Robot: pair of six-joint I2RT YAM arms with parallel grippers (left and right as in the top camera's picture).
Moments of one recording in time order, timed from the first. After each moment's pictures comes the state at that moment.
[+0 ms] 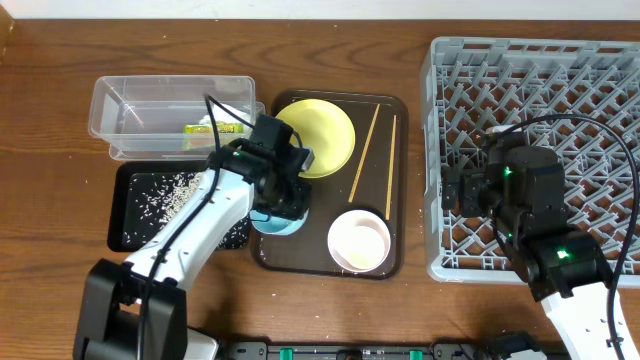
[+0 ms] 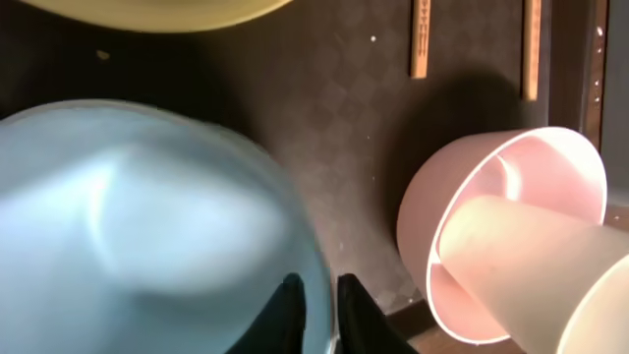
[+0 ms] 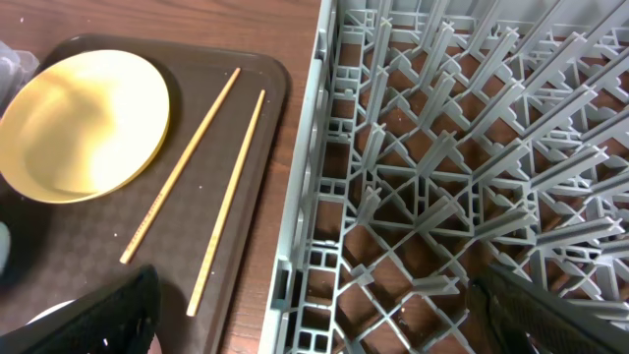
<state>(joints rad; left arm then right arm) -0.38 1.58 1.05 -0.82 0.33 -0.12 0.23 0.98 0.87 -0.62 0.05 0.13</state>
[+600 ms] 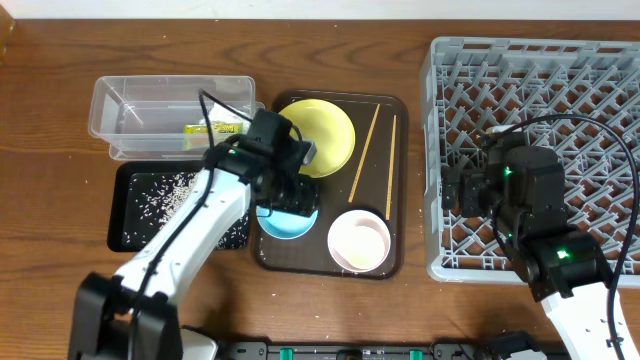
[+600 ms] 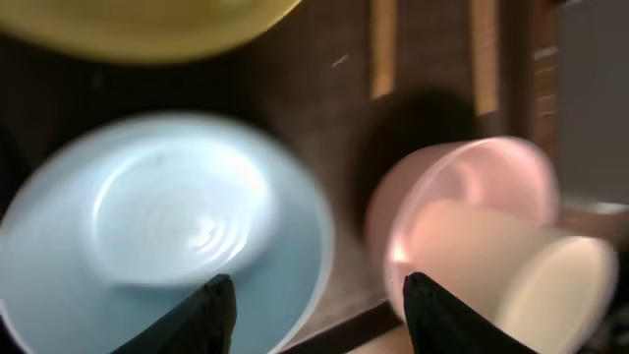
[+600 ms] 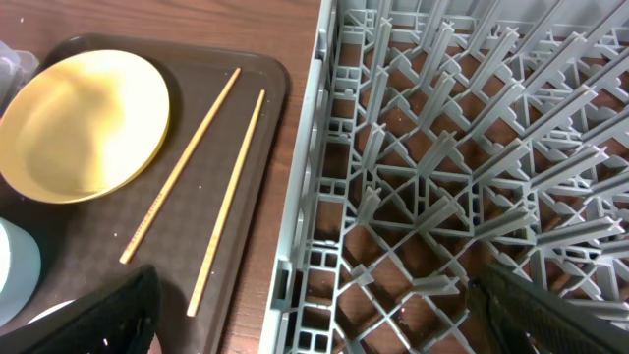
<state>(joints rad) -0.38 1.54 1.09 -0.84 0.39 -0.14 0.23 0.98 0.87 -0.62 0.05 0.13</state>
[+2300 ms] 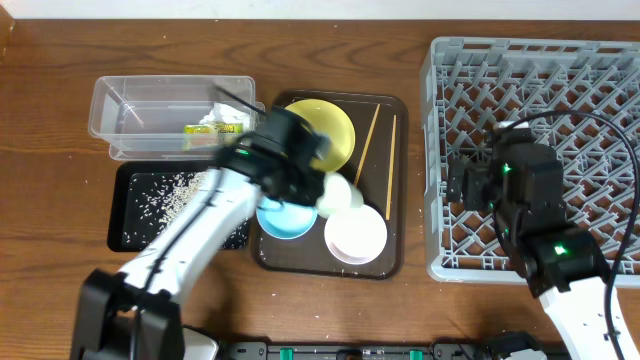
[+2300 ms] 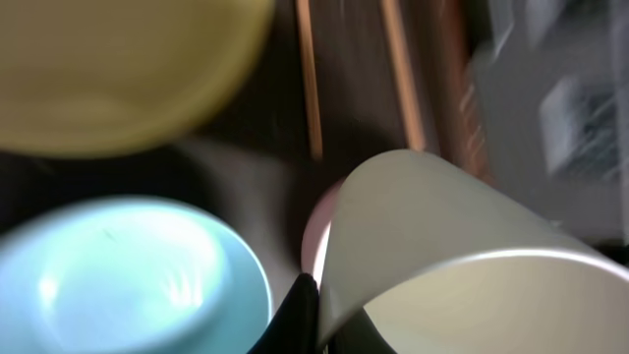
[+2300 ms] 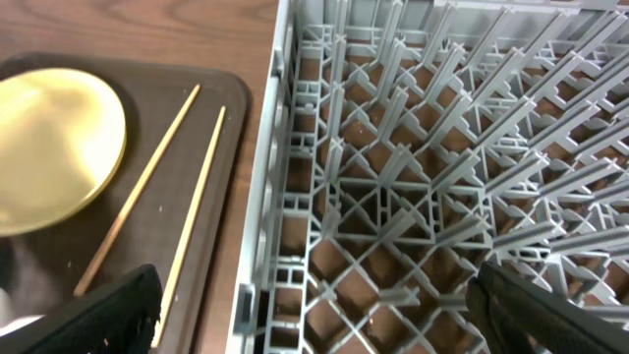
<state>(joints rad) -0.36 1.55 1.11 -0.74 0.47 -0.17 0.23 1.01 0.87 -0.57 0.15 0.14</state>
